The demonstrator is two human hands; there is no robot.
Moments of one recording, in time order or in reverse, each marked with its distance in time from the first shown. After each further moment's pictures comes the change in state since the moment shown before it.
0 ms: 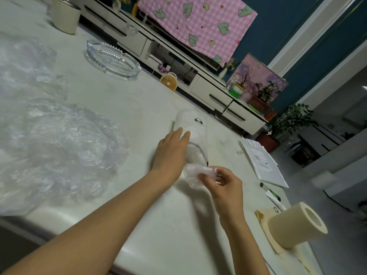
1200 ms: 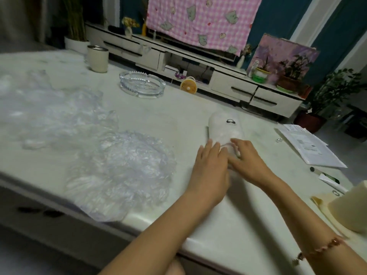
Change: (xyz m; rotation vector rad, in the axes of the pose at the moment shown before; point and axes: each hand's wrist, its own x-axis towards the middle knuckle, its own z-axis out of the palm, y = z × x) left_hand -0.055 0.000 -0.041 0.122 -0.089 0.229; right_hand 0.035 -0.032 0.031 -0.661 -0.317 -0.111
